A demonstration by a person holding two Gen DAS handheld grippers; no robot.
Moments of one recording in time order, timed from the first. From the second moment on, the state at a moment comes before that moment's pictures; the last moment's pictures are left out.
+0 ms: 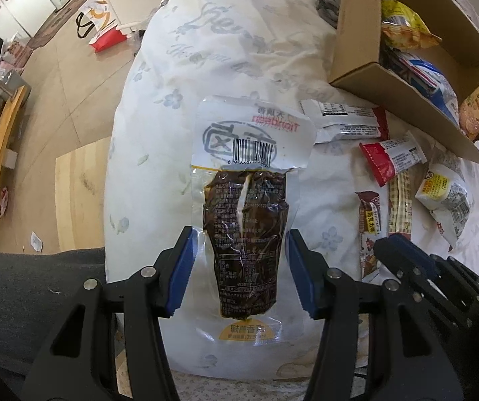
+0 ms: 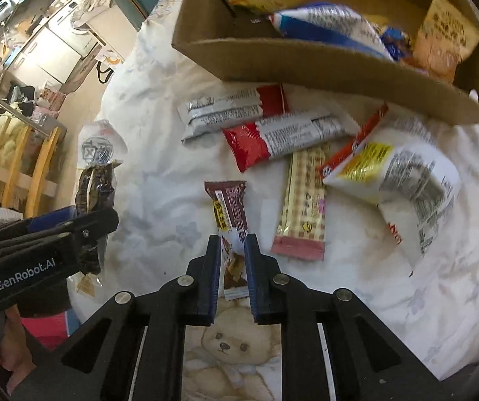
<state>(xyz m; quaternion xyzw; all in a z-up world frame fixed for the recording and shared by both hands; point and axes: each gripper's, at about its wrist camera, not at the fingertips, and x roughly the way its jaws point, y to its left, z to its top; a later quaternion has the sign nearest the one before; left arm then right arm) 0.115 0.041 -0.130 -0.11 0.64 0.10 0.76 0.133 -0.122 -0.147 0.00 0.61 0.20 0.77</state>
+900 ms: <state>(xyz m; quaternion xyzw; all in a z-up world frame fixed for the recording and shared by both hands) 0.115 0.035 -0.104 -0.10 0.59 0.09 0.80 0.110 -0.175 -0.096 0.12 0.57 0.25 0.77</state>
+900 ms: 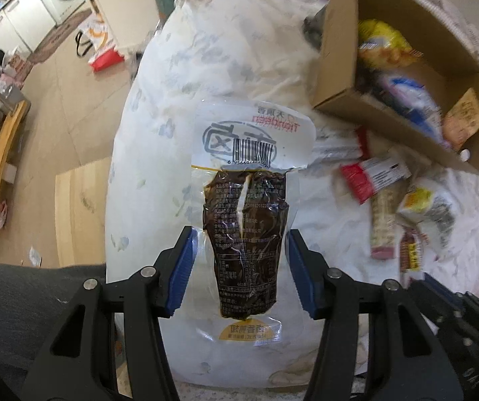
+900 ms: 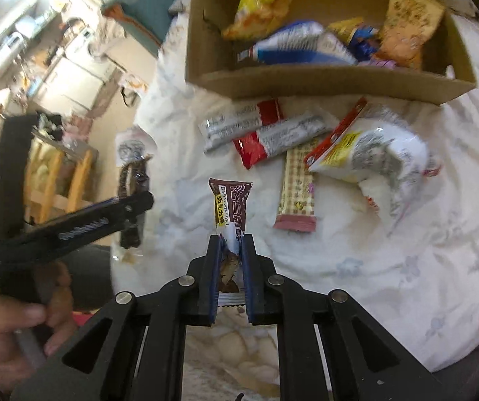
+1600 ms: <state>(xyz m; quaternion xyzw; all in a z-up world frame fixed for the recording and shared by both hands) 0.207 -0.027 0.013 -0.04 0.49 -0.02 0.87 0.199 -0.294 -0.005 0.21 0.46 0.16 0.84</state>
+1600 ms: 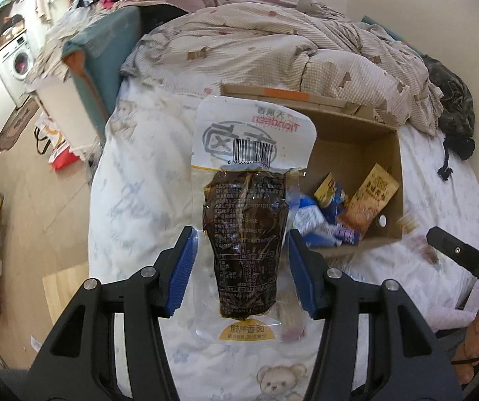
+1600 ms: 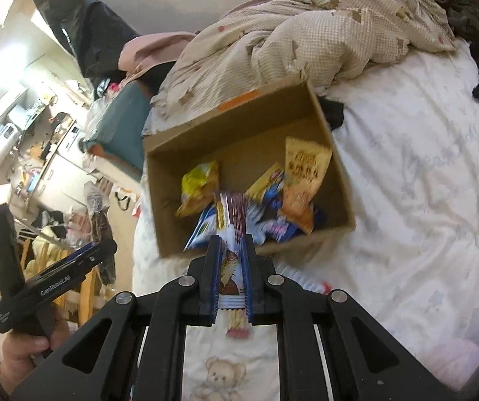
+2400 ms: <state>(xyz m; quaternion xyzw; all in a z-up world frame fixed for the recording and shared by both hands) 0.303 -0.081 -0.041 -0.02 0.51 -0.08 0.85 0.291 -0.307 -0.076 0.30 0.50 0.15 0.80</state>
